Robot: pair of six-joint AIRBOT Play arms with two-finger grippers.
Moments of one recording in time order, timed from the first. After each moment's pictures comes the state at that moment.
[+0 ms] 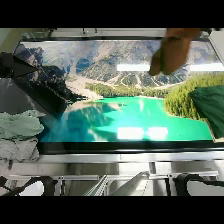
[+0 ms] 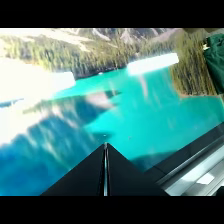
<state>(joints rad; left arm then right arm) 0.33 -1.26 1.49 0.68 -1.51 -1.14 -0.15 -1.47 2.03 -1.04 1.21 1.72</state>
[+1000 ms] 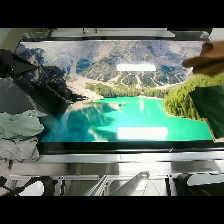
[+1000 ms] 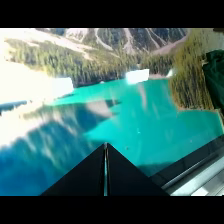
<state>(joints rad) 0.33 -1.26 1.49 0.68 -1.48 -1.20 -0.77 -1.66 1.98 -0.88 1.25 1.66</state>
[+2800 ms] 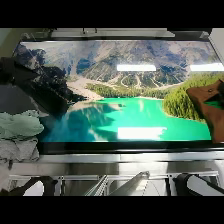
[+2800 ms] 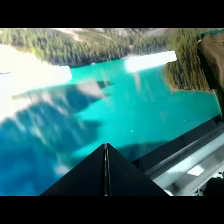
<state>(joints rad) 0.30 -1.12 1.35 0.70 -1.52 -1.19 -0.57 -1.21 1.17 -1.00 1.45 1.56</state>
